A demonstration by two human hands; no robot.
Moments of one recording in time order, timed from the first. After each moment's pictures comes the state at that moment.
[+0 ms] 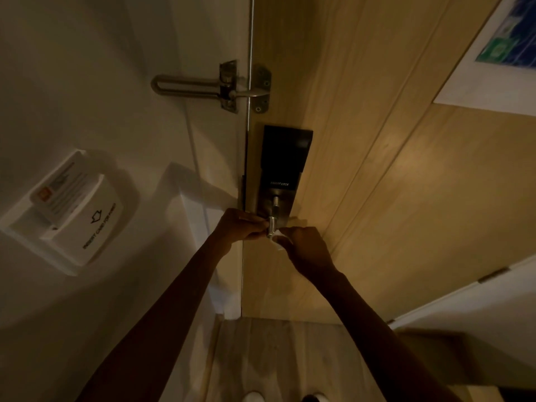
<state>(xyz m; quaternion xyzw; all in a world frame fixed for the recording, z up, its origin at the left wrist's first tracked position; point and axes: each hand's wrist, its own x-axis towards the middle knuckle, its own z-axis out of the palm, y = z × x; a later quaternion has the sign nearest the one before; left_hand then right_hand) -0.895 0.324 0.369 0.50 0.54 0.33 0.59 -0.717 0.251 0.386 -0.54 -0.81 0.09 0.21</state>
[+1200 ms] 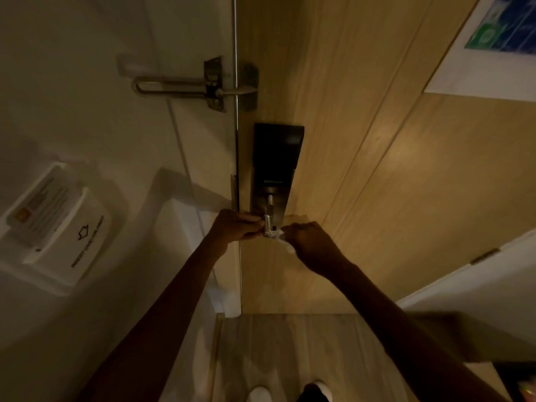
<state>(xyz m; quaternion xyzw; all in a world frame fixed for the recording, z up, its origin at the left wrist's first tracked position) -0.895 0.325 0.364 0.42 0.51 0.36 0.66 -0.689 0.256 0.374 -0.53 -0.85 0.02 0.08</state>
